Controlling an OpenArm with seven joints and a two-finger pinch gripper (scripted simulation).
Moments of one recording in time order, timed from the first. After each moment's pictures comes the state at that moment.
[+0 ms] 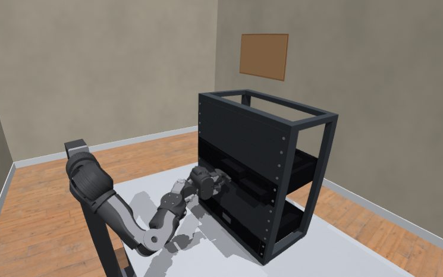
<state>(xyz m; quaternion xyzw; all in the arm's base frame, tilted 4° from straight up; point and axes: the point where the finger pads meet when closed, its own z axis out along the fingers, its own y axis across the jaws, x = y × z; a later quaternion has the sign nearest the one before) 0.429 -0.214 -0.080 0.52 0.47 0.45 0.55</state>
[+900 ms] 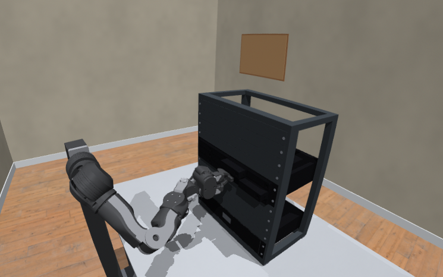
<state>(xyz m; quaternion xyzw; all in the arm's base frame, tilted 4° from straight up) 0.439 -0.217 -0.080 0.52 0.47 0.45 0.55</state>
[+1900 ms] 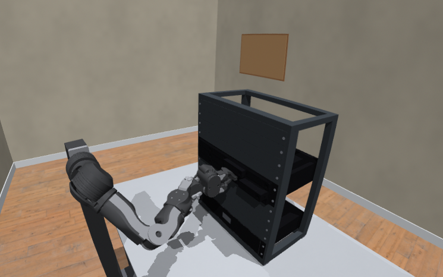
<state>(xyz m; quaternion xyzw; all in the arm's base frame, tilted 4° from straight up) 0.456 -0.219 -0.081 0.52 0.47 0.45 0.55</state>
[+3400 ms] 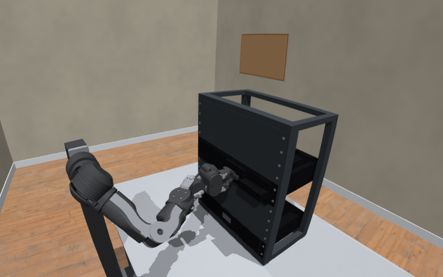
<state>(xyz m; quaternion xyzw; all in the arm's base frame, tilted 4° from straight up) 0.464 -0.220 -0.080 0.53 0.47 0.44 0.55</state>
